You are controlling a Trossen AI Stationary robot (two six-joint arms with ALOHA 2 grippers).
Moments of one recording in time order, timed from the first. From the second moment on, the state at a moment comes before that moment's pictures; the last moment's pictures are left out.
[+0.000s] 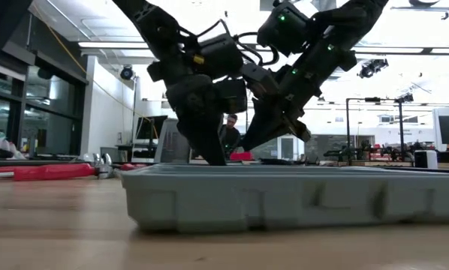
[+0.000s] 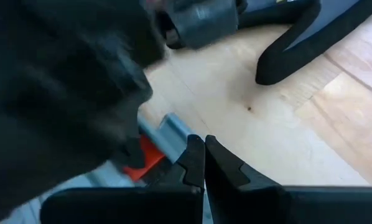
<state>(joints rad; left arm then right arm) 0.09 1.99 1.21 -0.36 0.37 0.05 -0.03 1.75 0.94 -0.04 0.06 0.67</state>
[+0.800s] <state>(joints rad) 0.24 1.87 1.20 -0.35 0.42 0.04 -0.05 1.67 0.94 -0.06 0.05 0.65</state>
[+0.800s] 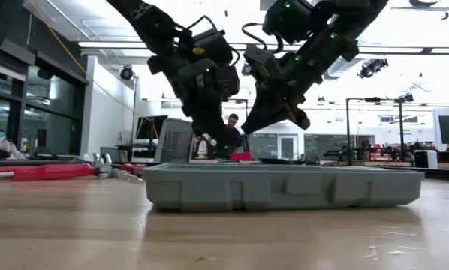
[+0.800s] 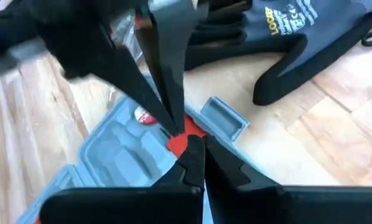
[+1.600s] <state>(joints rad) 0.21 1.80 1.07 -0.55 0.43 -0.04 -0.12 1.71 0.94 0.34 -0.25 0.67</state>
